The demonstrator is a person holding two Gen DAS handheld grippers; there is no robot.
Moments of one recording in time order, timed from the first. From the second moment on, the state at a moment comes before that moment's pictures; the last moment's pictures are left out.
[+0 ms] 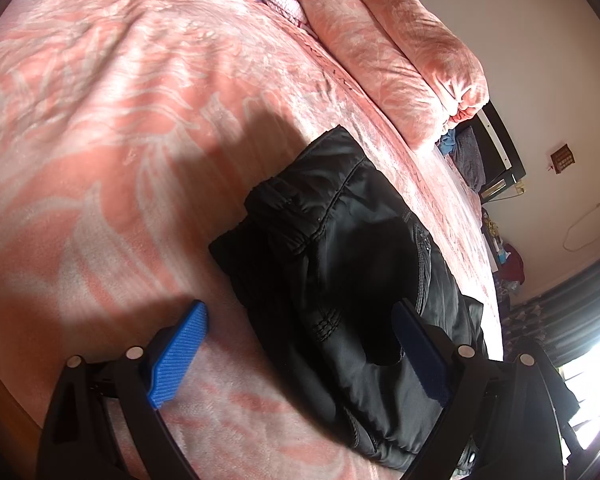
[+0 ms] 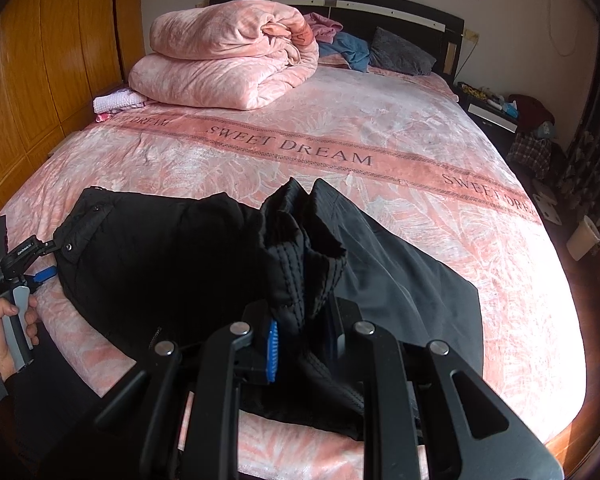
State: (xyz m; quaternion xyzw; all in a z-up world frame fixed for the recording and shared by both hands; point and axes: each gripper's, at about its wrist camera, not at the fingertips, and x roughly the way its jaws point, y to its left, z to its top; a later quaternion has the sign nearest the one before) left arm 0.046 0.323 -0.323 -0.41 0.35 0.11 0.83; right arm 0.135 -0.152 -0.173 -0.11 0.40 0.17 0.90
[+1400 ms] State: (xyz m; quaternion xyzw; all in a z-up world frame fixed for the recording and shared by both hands) left arm 0.046 0.321 -0.323 -0.42 0.35 0.11 0.83; right arm 0.091 -0.051 -0.331 -0.43 0.34 0.08 0.83
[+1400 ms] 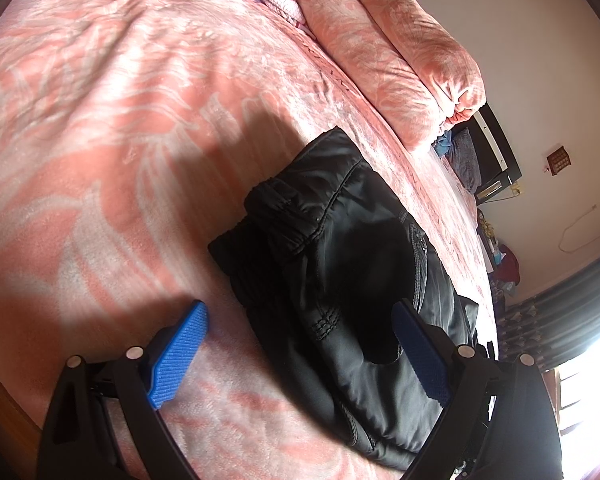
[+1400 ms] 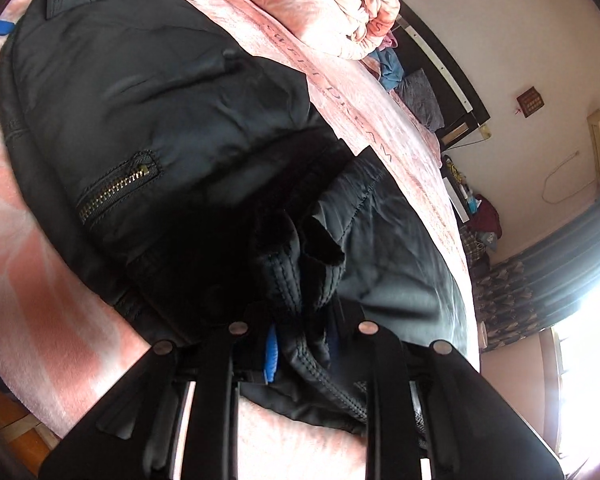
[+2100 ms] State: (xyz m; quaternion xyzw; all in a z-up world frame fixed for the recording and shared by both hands) left arm 0.046 0.320 -0.323 -0.42 0.35 0.11 0.83; right arm 0.075 -0.043 -0.329 -0.45 0.32 0.10 0.83
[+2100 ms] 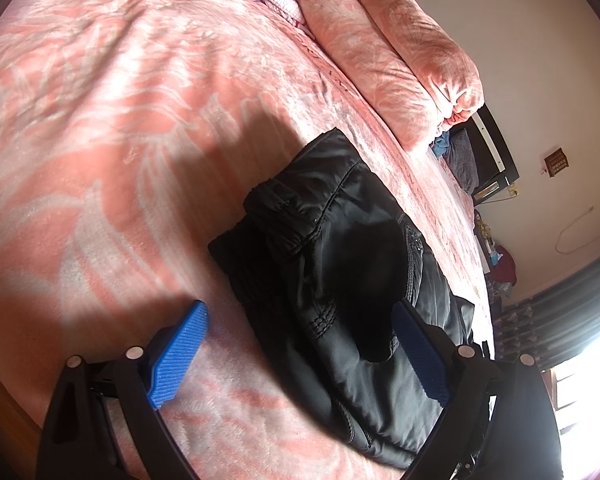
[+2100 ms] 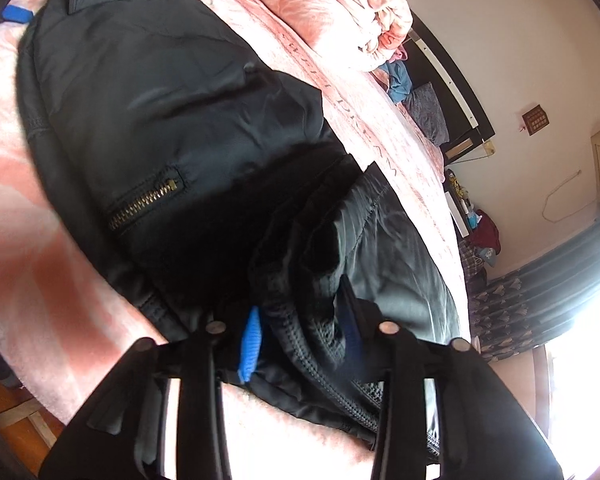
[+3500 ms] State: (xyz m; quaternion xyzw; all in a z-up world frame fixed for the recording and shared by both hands) left arm 0.090 0.325 -0.336 -0.62 0.32 0.09 0.71; right arm 0.306 0.068 -0.196 -0.11 0.62 0.52 0.57
